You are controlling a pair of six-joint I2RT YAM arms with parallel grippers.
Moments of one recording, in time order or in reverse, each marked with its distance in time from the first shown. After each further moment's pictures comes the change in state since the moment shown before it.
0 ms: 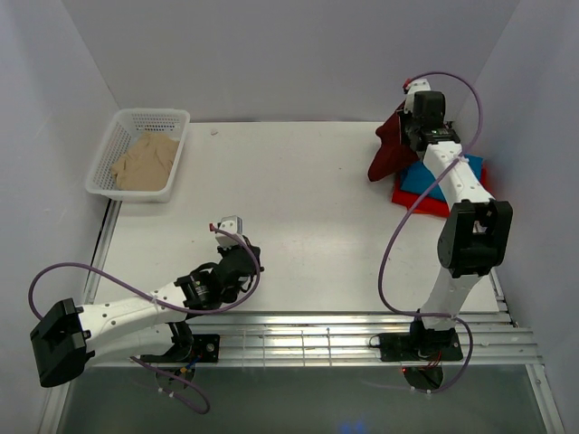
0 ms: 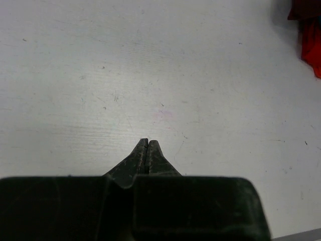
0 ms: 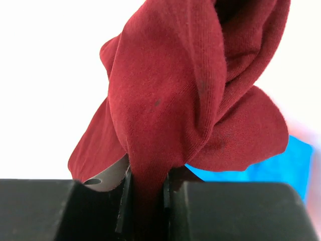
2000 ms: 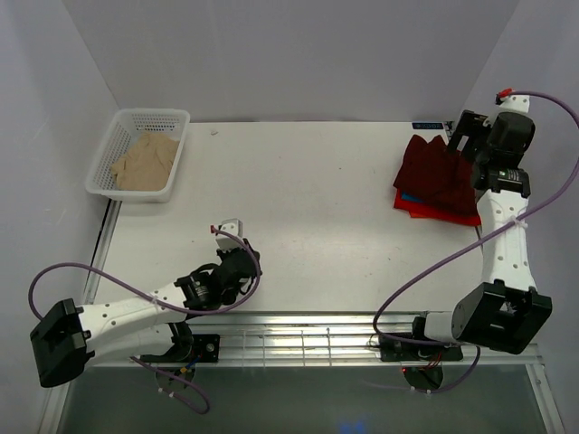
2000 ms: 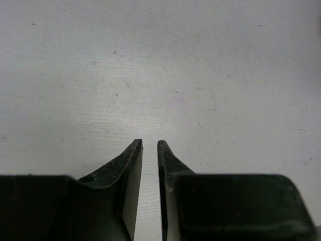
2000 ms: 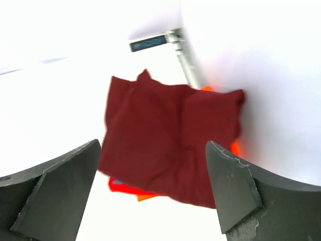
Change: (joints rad) left arm 0.000 -0.007 -0.011 -0.073 0.015 -0.028; right arm -0.327 -0.511 -0.300 -0.001 -0.111 0.200
